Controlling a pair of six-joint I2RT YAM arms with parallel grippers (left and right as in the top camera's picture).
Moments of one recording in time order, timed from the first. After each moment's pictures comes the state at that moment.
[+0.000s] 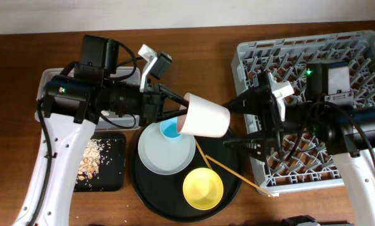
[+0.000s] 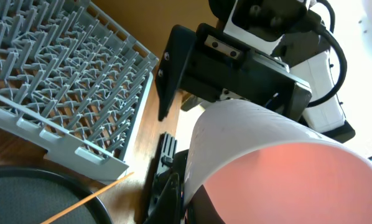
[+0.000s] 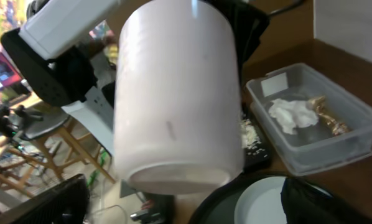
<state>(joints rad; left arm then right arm) -0.24 1.51 1.71 -1.21 1.30 0.21 0.12 1.24 1.42 -1.08 -1.35 -0.52</state>
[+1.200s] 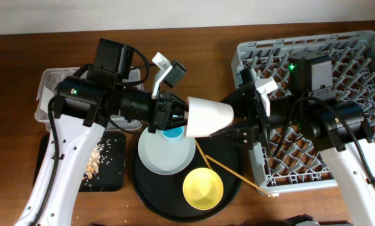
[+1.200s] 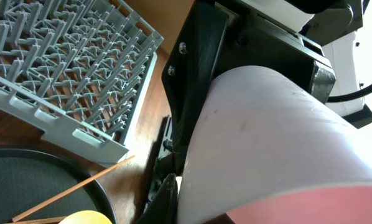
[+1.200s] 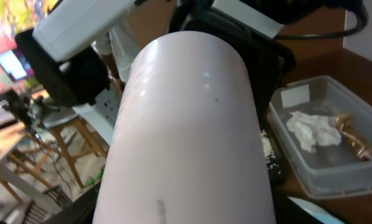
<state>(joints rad) -0.32 1.51 1.71 -1.25 1.21 0.21 0.22 1.28 1.42 -0.90 -1.36 -0.42</state>
